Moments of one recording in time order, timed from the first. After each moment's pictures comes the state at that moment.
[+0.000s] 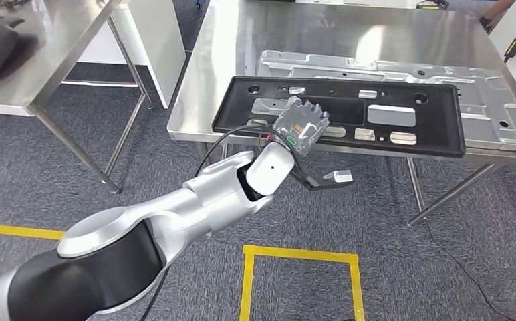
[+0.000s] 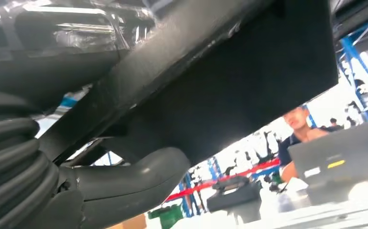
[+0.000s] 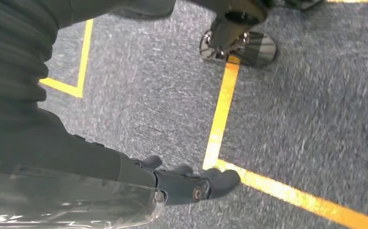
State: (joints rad) left arm -1.13 -0.30 -1.20 -0.45 -1.14 0.24 0.32; right arm -0.20 -0.05 0.87 -0.23 -0.62 -0.38 -0.08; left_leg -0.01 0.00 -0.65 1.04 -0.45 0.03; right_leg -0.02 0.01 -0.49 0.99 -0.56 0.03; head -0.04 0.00
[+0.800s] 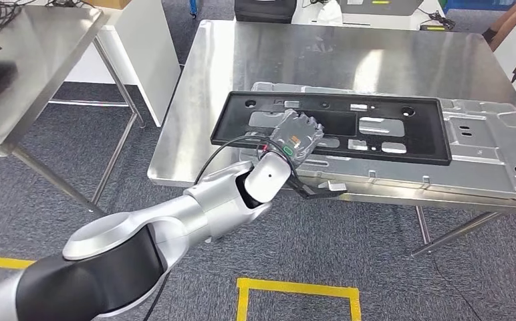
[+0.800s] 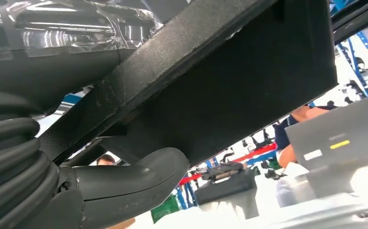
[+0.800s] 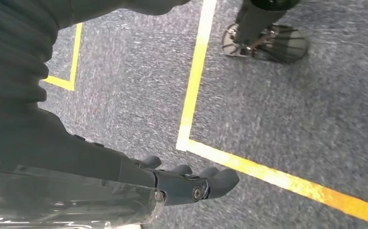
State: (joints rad) left arm -1.08 -0.28 -1.20 -0.43 -1.14 0.24 0.32; right arm -0.18 -0.06 0.87 -0.23 -0.61 -0.38 -0.08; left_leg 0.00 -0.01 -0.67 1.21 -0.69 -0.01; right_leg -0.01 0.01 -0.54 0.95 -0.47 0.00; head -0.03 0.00
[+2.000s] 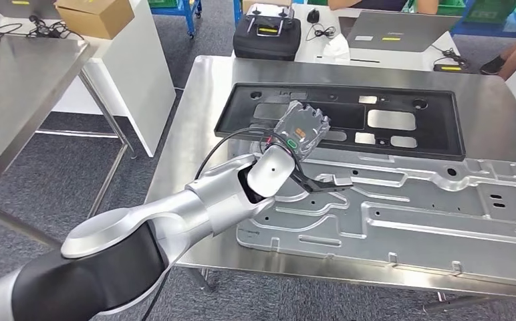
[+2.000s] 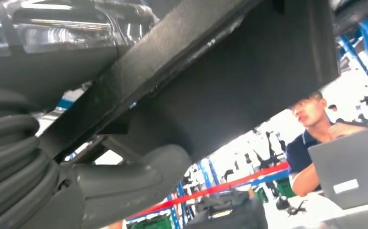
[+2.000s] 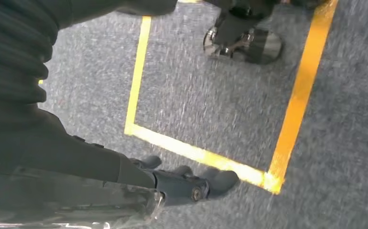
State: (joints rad) left arm -1.12 -0.30 -1.20 -0.43 -1.13 0.24 0.31; right arm -0.21 -0.04 0.87 -0.23 -0.61 -0.38 -0.07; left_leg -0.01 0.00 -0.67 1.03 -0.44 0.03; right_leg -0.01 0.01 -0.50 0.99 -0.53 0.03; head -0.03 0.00
